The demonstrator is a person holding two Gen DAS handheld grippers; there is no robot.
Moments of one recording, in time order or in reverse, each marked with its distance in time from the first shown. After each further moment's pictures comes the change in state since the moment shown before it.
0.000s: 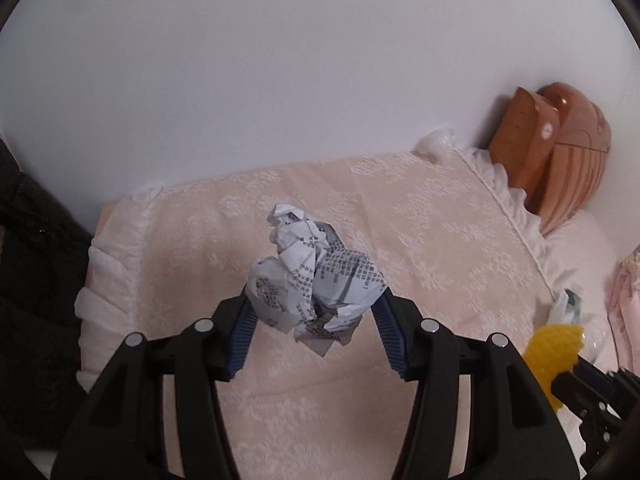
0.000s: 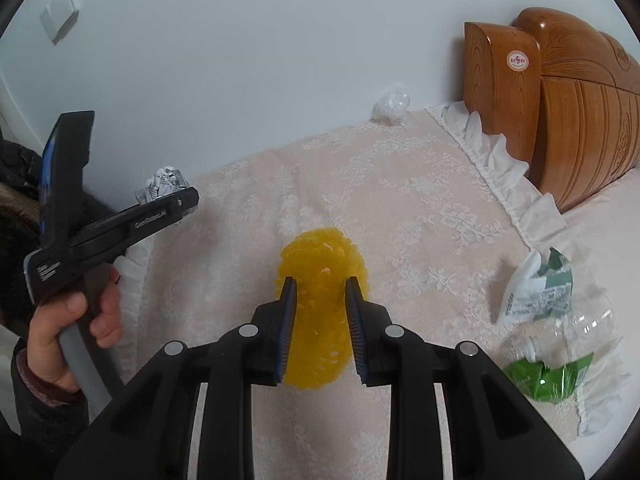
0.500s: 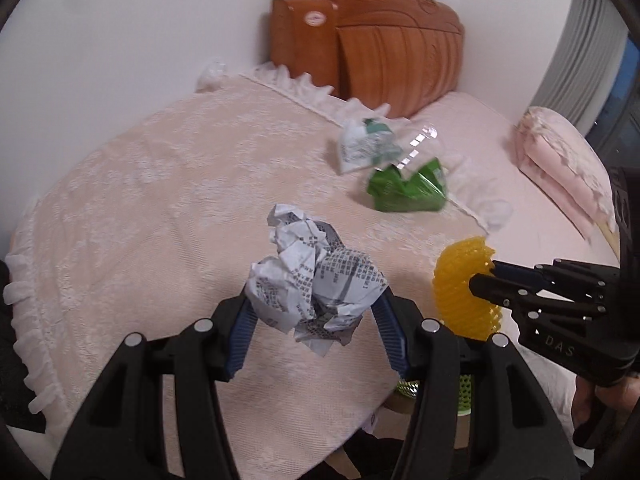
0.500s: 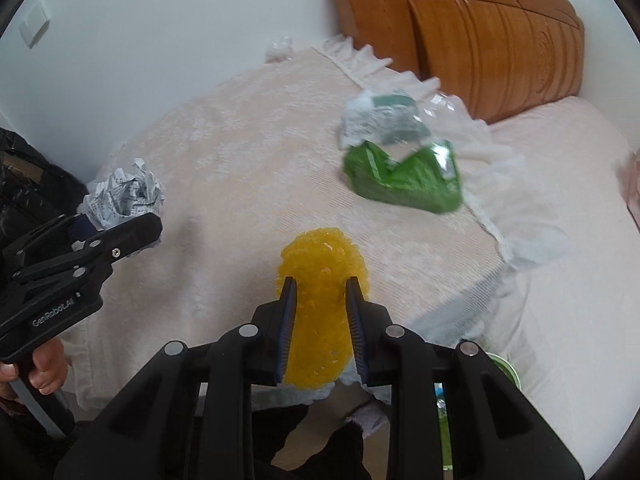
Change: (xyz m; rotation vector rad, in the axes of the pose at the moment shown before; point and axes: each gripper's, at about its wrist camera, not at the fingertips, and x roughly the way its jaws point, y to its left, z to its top) left arm -0.086 -0.152 -0.158 0.424 0.106 -0.348; right arm -0.083 -0.115 -0.153 0.168 0.081 -0.192
